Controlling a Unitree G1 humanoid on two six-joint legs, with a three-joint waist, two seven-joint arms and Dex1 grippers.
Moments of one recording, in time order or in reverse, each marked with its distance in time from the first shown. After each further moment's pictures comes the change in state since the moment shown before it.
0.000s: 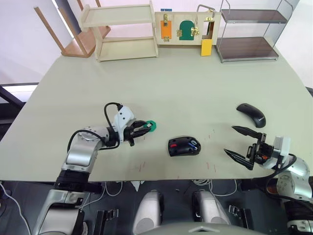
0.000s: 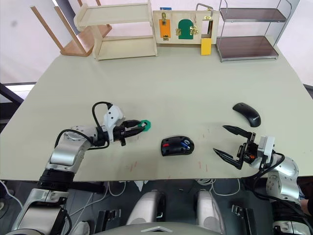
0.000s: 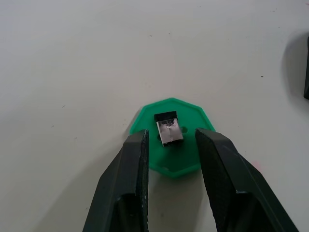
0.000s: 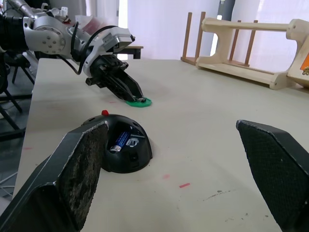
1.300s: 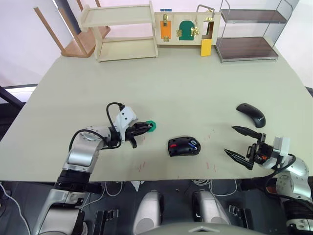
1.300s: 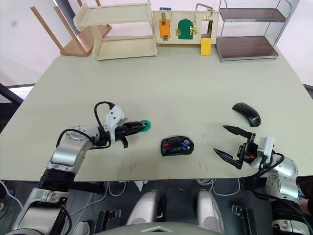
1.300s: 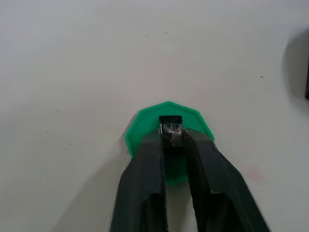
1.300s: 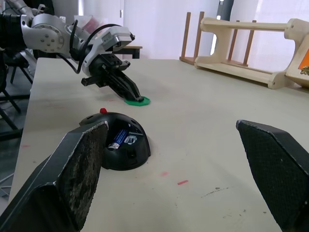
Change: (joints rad) left arm 0.002 0.005 -0.016 -0.020 0.016 0.008 0.017; right arm -0.012 0.005 0.000 0.034 0.000 -0.020 0.012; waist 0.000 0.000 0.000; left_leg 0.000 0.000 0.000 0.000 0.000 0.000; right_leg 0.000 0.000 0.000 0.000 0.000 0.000
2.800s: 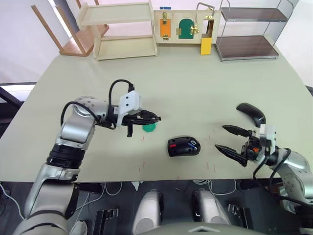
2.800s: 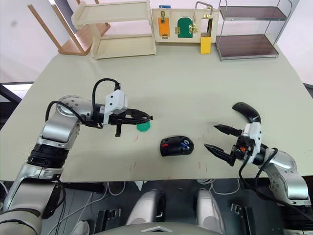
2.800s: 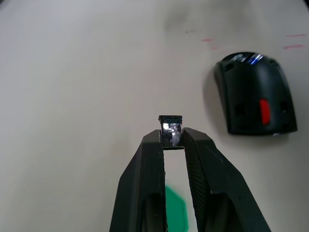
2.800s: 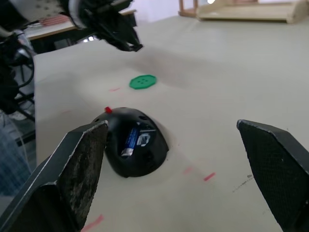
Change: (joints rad) left arm -0.266 0.101 -0.092 -0.009 -0.017 -0.111 -0.377; right arm 0.070 -0.119 0.081 -0.455 0.021 0.625 -0.388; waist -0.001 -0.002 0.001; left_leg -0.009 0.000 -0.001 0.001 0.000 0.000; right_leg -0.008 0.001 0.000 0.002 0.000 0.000
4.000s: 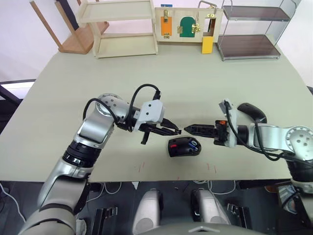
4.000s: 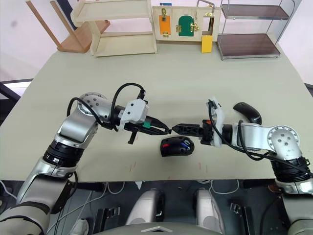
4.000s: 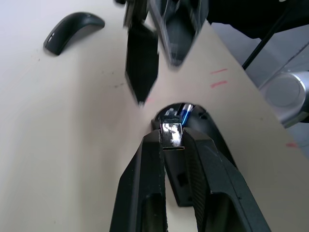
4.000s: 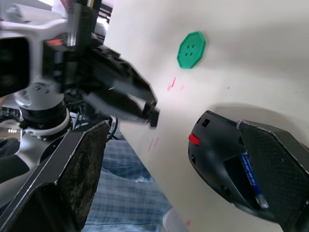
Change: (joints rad) left arm -0.059 -0.073 -0.119 -0.143 -0.016 0.023 -0.107; right arm -0.490 -0.067 0.193 0.078 1.316 0.920 -1.257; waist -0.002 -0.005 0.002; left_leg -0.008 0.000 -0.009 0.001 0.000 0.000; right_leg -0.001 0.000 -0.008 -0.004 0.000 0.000
